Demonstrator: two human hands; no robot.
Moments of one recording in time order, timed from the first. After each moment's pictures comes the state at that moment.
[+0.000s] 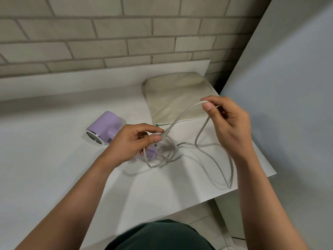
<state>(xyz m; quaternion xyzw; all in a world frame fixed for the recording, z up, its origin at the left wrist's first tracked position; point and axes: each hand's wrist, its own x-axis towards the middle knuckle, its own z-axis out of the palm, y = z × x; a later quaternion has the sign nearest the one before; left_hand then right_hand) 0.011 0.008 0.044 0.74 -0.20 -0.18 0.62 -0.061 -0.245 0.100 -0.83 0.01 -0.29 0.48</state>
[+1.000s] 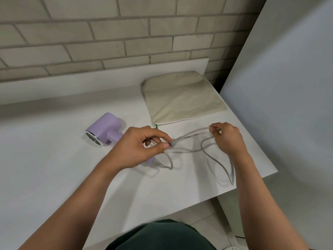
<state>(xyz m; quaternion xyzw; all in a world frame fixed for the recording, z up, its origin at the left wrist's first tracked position) -0.006 -0.005 0.060 0.78 -0.31 -0.12 0.53 -0.045 -0.322 -0.003 -0.94 0.20 -0.08 0.26</state>
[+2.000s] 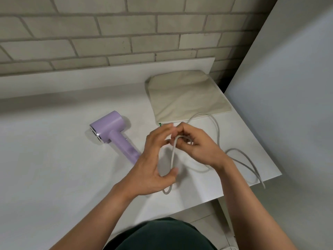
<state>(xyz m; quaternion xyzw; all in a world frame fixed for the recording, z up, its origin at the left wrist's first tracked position) -0.051 -0.014 0.029 0.75 -0.37 -0.02 0.54 -0.055 -0.213 0.054 -0.84 -0.10 0.01 0.53</state>
